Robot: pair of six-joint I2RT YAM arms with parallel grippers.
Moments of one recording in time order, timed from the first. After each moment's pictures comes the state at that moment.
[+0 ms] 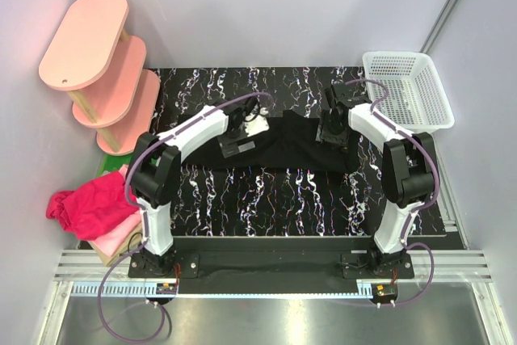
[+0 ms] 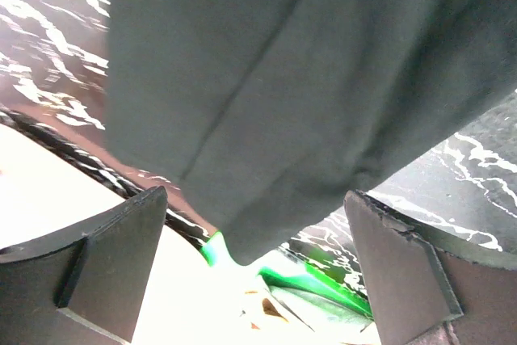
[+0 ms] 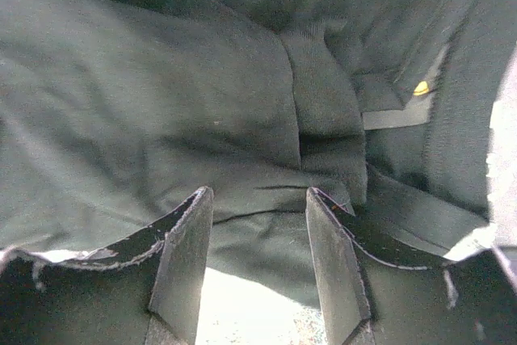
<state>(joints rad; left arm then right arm) -0.56 1.93 1.57 -0.89 -0.28 0.67 0.27 1.85 1.41 -0.73 0.05 0.48</state>
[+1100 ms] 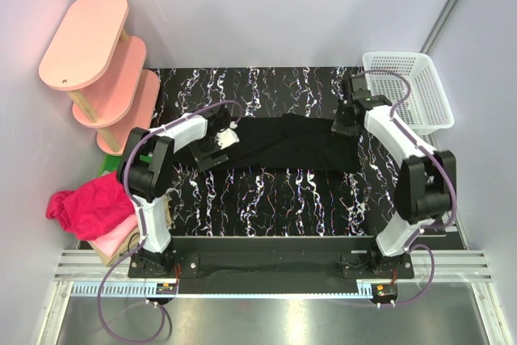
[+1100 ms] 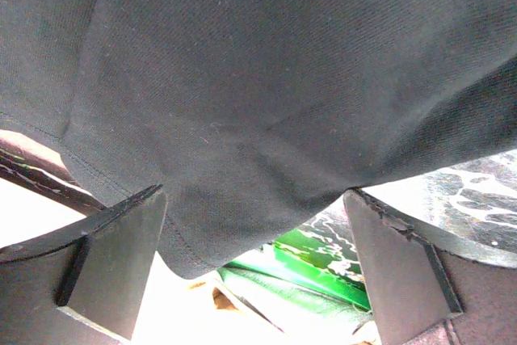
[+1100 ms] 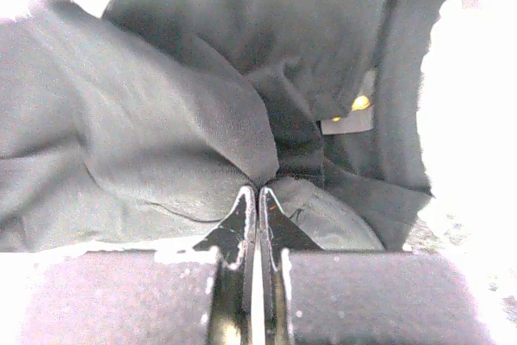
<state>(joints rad) -0.35 1.94 1.32 -0.83 -0.26 0.69 0.21 1.72 1.34 -0.67 0.05 0.48</state>
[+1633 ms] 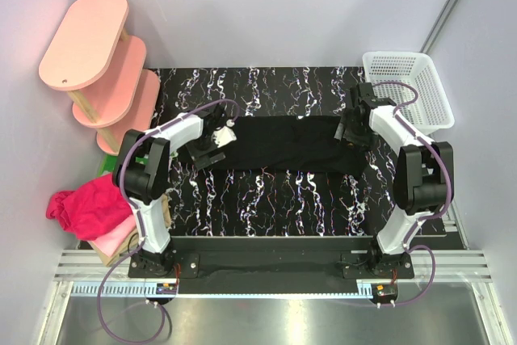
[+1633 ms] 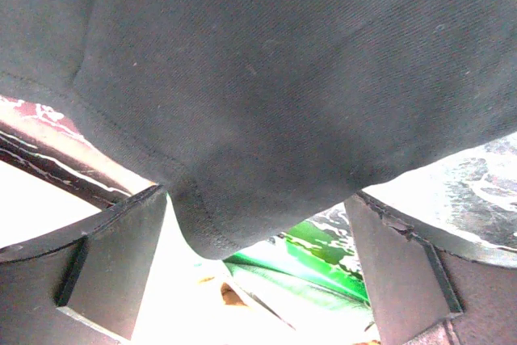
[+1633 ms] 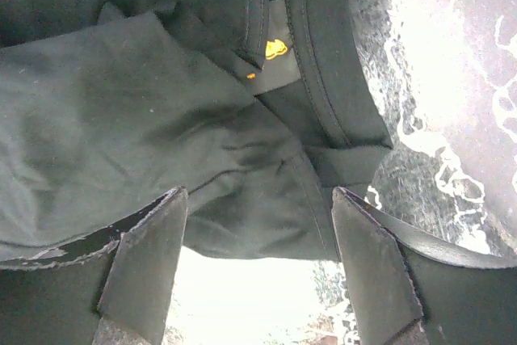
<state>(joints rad) -0.33 1.91 1.30 -0.81 -0.26 0.72 0.12 1.77 1.32 -0.76 0.14 0.50</state>
